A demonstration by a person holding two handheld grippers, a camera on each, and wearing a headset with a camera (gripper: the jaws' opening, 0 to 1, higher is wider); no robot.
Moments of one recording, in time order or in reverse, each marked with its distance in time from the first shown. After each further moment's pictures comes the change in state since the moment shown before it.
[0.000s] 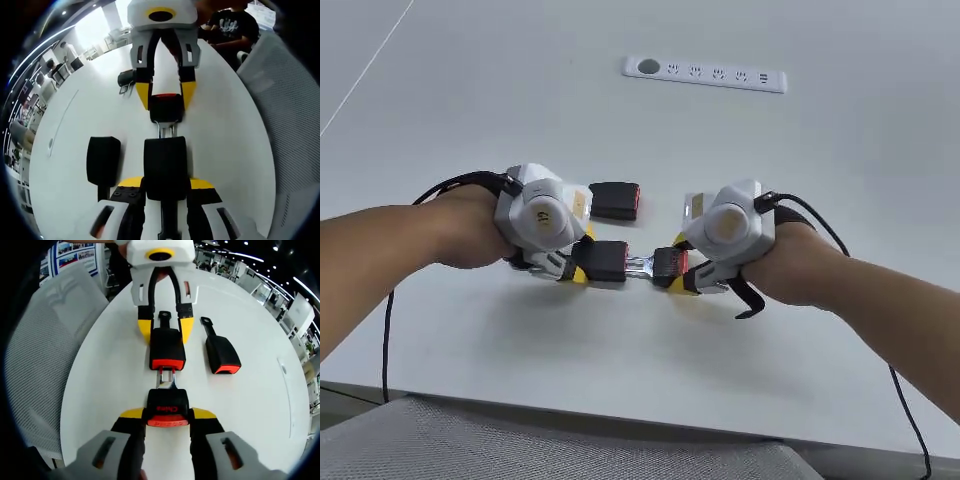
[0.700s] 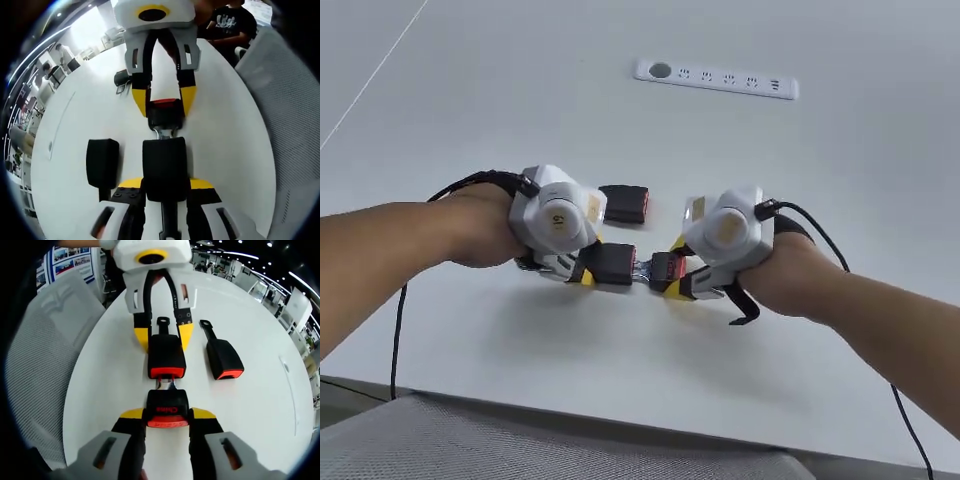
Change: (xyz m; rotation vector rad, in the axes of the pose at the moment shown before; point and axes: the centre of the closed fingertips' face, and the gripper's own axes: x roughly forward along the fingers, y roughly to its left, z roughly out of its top) left arm 0.014 0.011 -0.010 0.036 0.037 -0.007; right arm 0.008 0.002 0.011 0.054 -0.031 0.012
